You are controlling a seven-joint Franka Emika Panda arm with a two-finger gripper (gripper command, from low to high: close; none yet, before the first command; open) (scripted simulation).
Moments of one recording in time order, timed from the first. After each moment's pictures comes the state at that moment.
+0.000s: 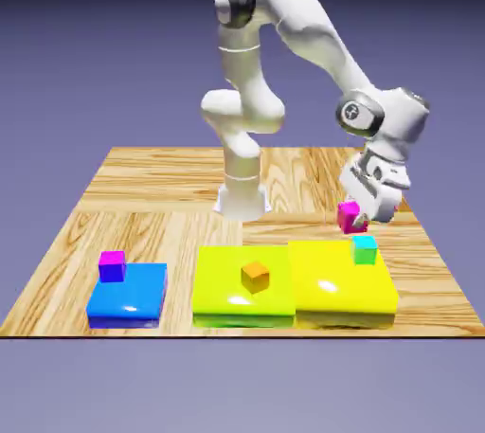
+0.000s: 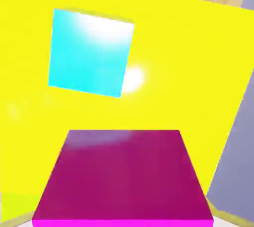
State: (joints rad) arm -0.33 0.09 1.13 -2.24 -0.52 2.05 -0.09
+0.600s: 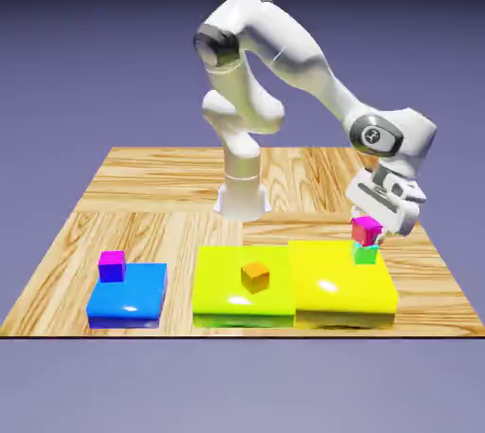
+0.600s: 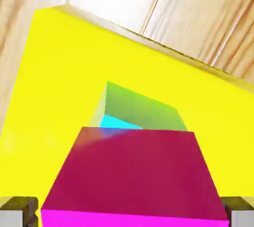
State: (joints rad) arm -0.48 0.40 1.27 -2.25 -0.85 1.98 0.12
